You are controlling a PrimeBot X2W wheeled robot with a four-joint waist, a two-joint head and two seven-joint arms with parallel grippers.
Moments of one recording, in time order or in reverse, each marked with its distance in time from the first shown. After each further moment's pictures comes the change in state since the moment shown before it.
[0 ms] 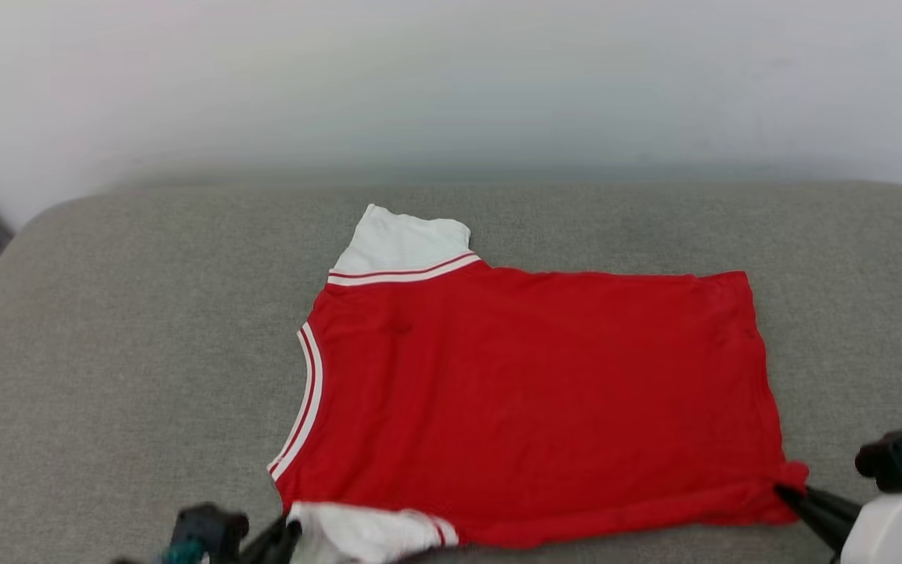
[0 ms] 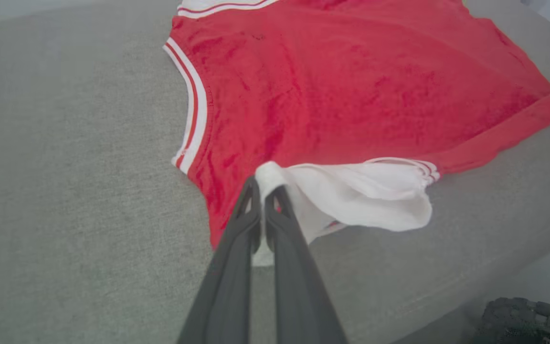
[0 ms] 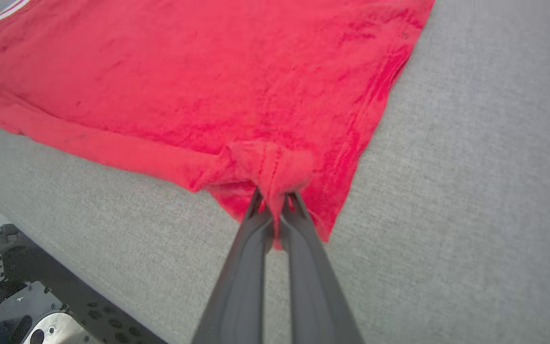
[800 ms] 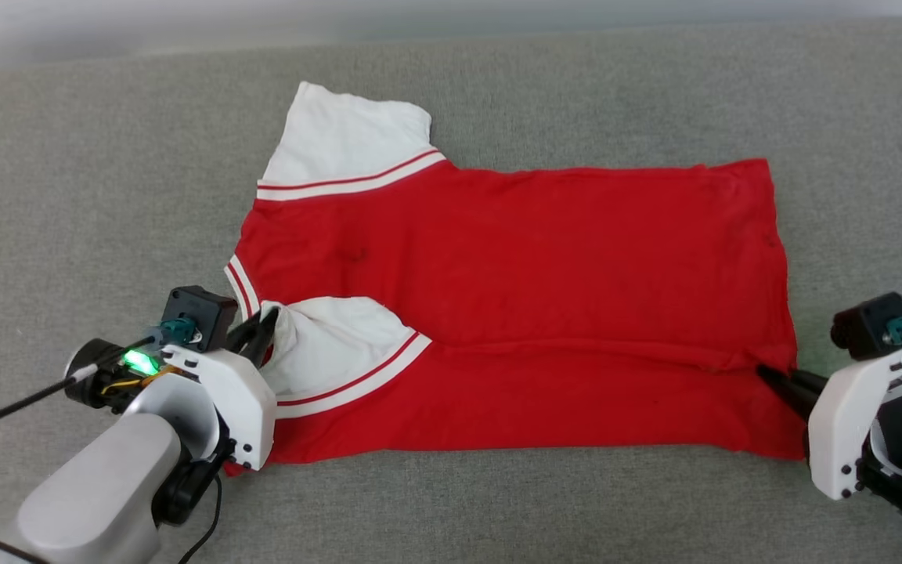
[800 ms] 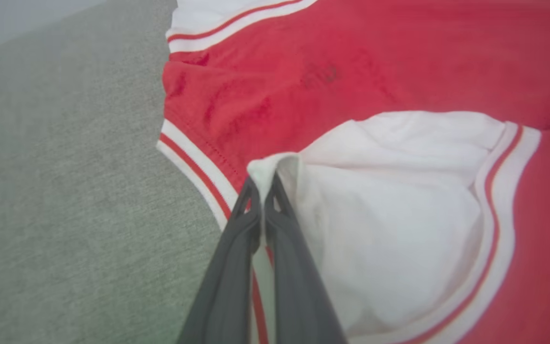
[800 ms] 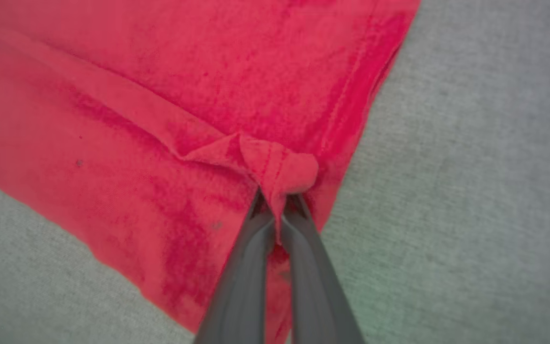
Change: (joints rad) left arm -0.510 -0.119 0.020 0.423 0.088 -0.214 0.103; right arm -0.246 0.134 -0.111 0.058 -0.089 0.000 0.235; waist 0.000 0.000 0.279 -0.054
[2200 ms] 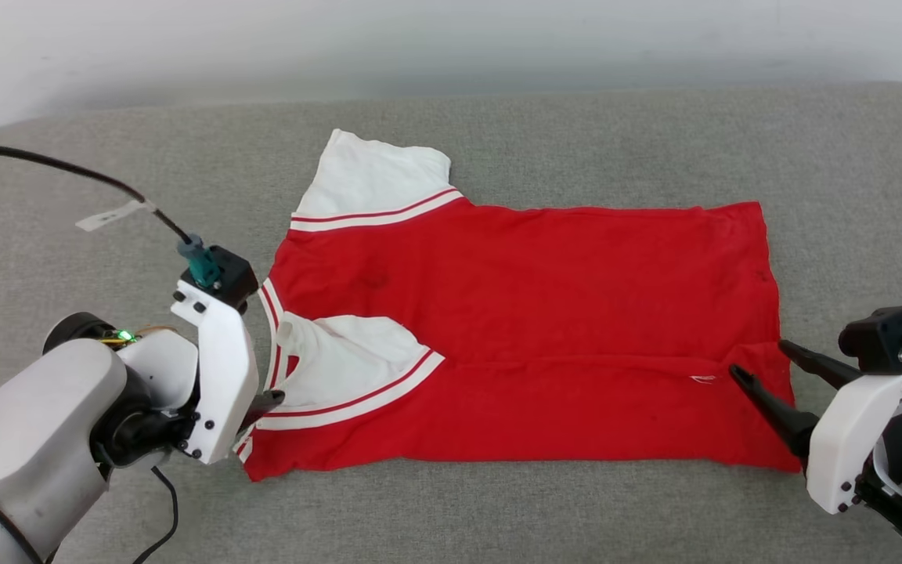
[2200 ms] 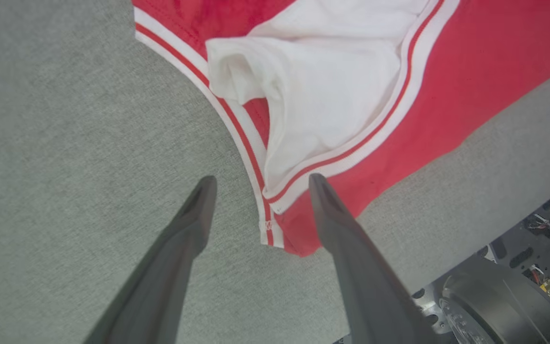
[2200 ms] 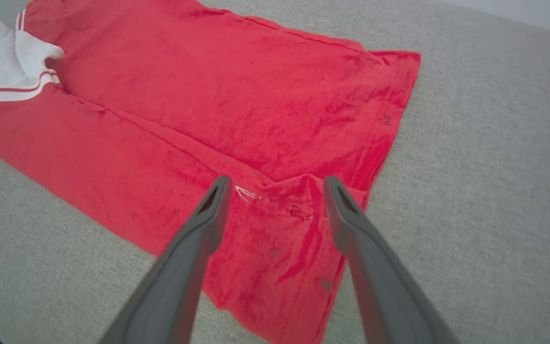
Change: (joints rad) left arm -0.188 0.141 -0.113 -0.109 -0.262 -0.193 0.735; right arm 0.089 0.017 -0.081 -0.123 -0.052 0.000 -0.080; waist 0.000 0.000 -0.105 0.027
